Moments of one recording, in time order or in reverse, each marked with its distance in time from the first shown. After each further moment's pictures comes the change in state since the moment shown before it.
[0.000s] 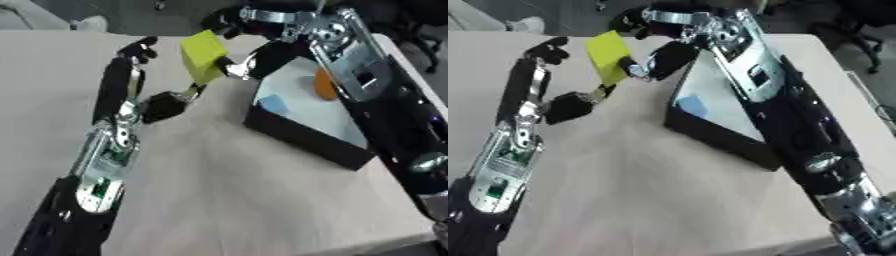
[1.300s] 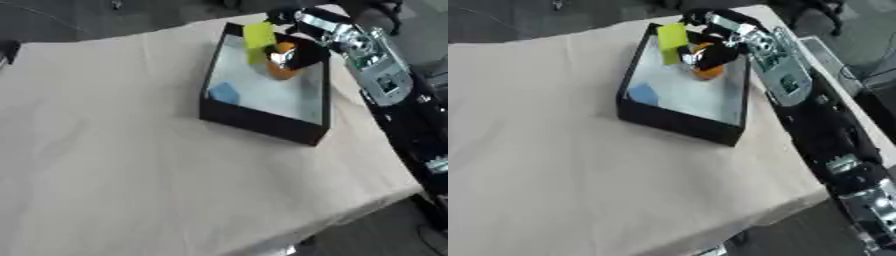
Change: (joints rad) left arm 0.090 0.404 0.090 -0.282 0.257 0.094 -0.017; right arm 0.256 -0.181 -0.183 0.020 0.126 0.064 -0.238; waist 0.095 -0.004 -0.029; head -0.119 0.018
